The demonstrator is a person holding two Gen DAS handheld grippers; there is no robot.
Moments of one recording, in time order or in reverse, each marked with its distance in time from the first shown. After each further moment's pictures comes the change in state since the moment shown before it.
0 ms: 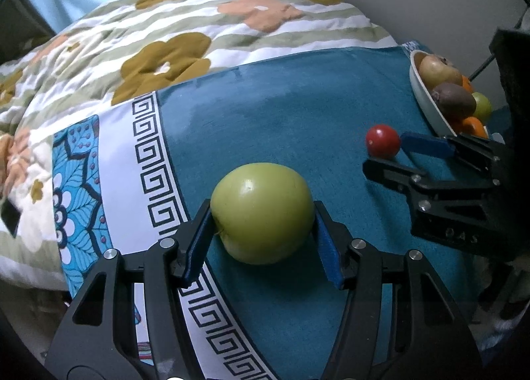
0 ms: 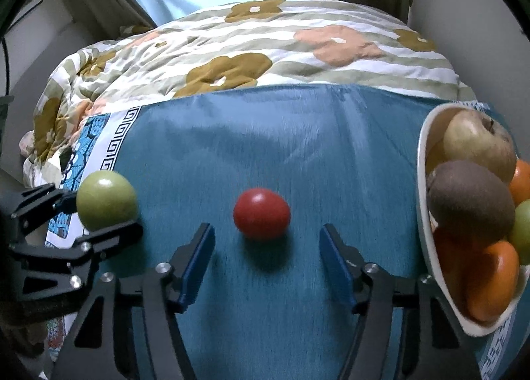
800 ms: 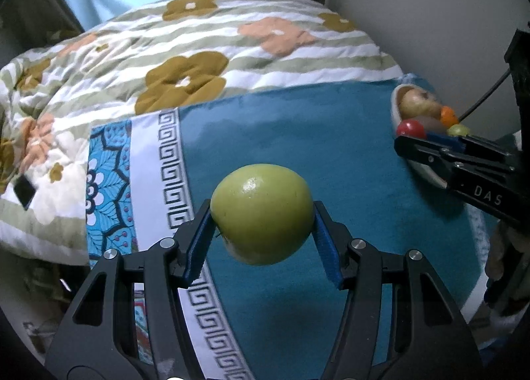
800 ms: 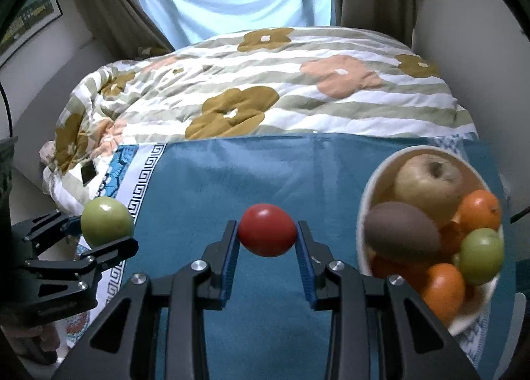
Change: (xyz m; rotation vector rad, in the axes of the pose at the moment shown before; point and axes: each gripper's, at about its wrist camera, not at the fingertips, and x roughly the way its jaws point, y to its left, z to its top) left arm -0.060 -0.033 0.001 -0.098 -0.085 0.051; right arm -0.079 -0.032 0.009 -0.006 -0.096 0.070
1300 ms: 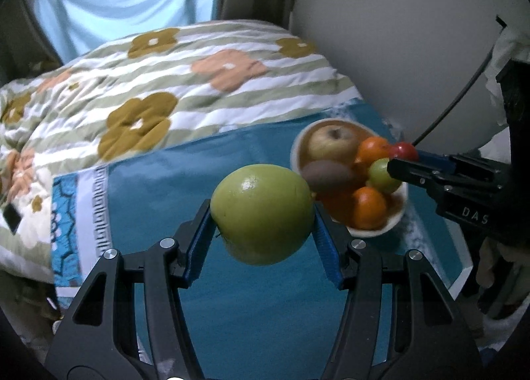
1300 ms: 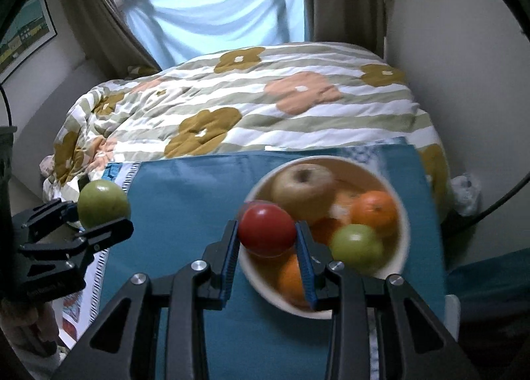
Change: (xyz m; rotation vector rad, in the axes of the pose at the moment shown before) left arm -0.023 -0.130 0.035 0.060 -0.096 -0.067; right arm -0.081 -0.101 -0.007 0.019 -0.051 -0.037
